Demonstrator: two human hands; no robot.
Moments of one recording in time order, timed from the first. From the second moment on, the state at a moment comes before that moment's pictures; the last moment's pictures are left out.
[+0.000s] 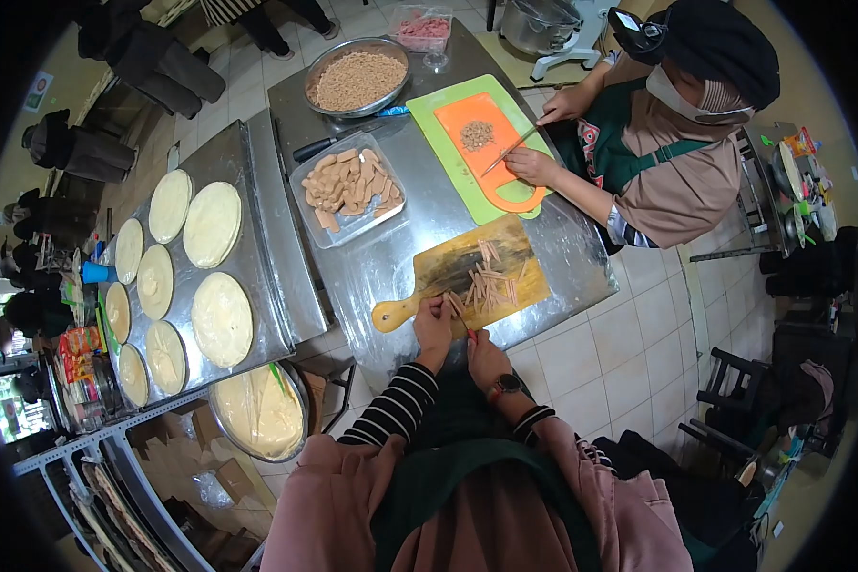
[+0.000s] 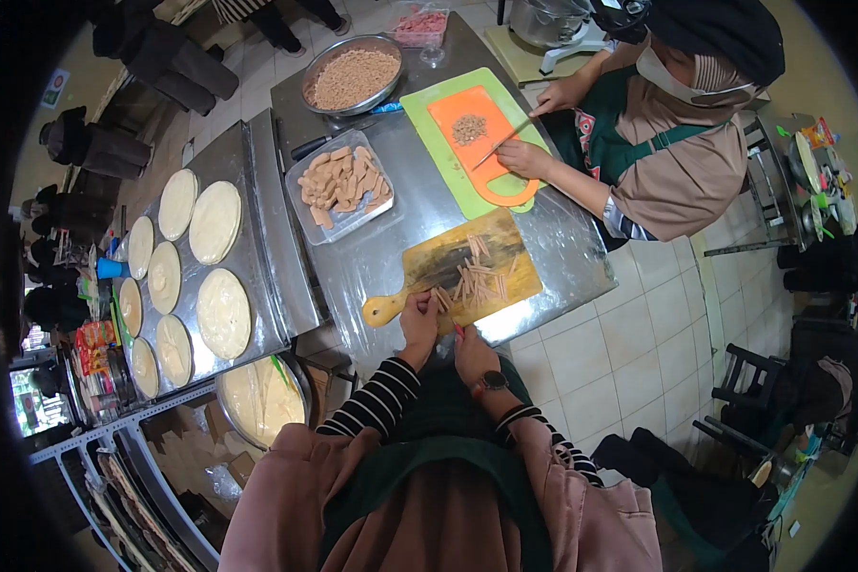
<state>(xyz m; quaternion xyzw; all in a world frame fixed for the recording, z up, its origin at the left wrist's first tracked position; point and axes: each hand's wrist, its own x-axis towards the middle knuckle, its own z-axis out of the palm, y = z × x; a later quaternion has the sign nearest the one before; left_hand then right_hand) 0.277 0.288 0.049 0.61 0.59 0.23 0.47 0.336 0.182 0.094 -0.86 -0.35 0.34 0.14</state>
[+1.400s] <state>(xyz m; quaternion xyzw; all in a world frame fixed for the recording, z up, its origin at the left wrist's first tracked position) 0.278 0.289 0.055 0.64 0.58 0.24 0.45 0.344 0.211 0.097 -0.86 -0.36 0.35 0.13</state>
